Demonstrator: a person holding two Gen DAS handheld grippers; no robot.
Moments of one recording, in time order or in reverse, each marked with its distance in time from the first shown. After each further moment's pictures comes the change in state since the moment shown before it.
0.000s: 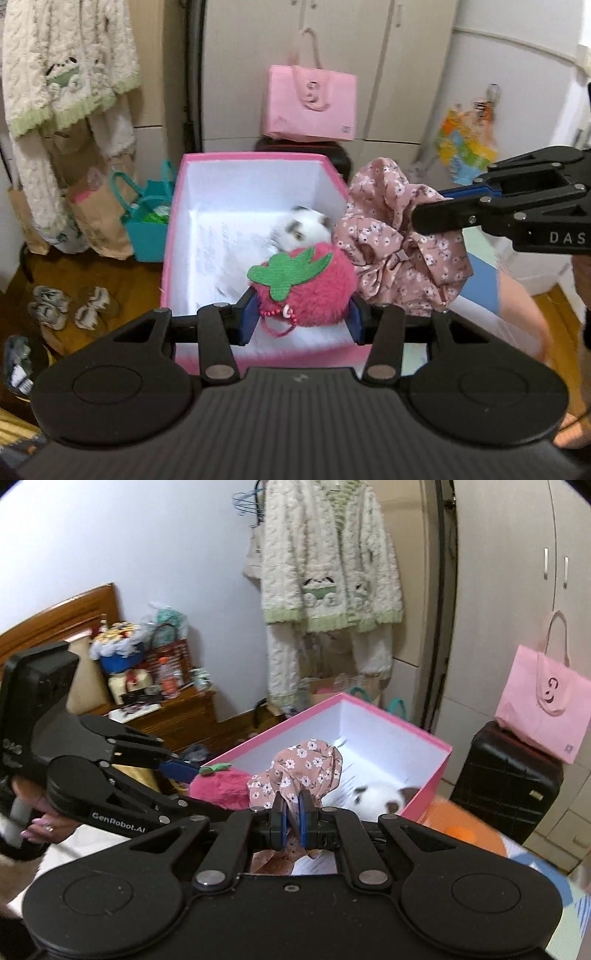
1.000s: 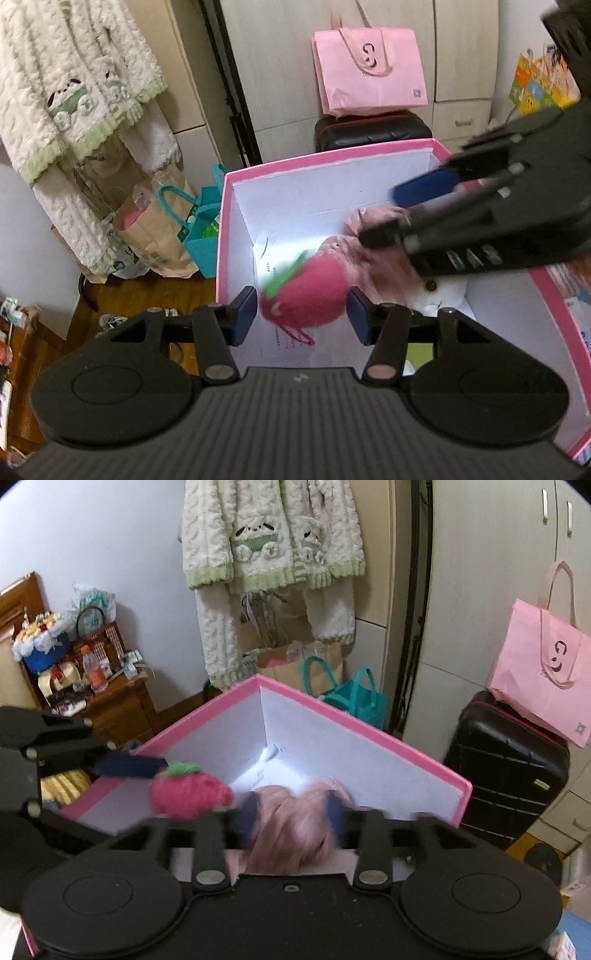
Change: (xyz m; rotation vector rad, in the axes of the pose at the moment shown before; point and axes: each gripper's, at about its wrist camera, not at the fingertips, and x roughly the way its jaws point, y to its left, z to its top) left arm 0.109 0.032 0.049 0.121 0.080 0.234; right arm 0.164 -0.071 0.031 0.073 0.118 -0.102
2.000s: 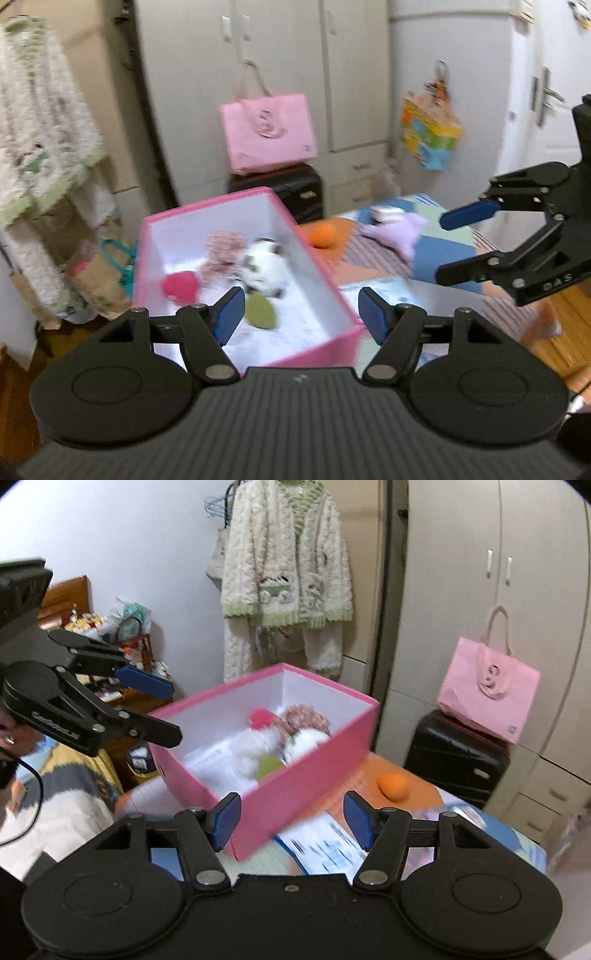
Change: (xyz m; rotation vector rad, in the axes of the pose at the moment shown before) left arm -0.159 -0.080 -0.050 0.117 -0.168 -0.242; right arm -0.227 0.024 -0.146 -0.073 -0.143 -0.056
